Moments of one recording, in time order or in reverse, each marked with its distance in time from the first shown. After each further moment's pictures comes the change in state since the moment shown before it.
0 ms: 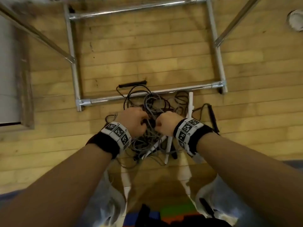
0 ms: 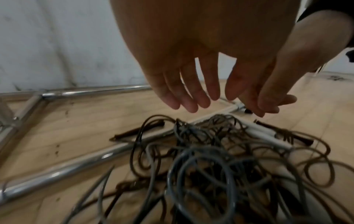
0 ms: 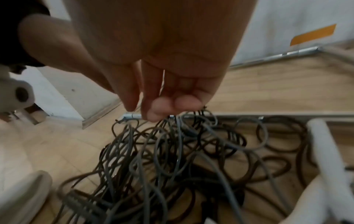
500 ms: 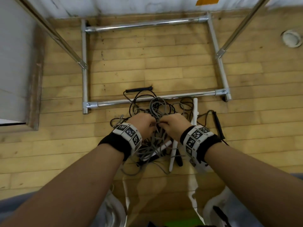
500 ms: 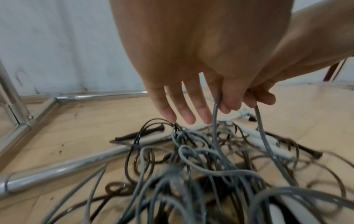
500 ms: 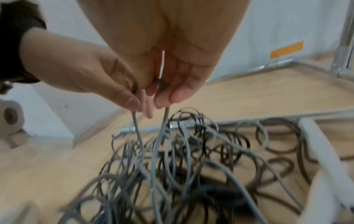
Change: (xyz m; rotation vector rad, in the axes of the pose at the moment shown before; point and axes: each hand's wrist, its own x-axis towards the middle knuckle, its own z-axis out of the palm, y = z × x) left_hand -0.004 0.008 0.016 -0.030 -0.092 -0.030; right_hand -0.013 -0.004 0.027 0.061 0.398 -0.124
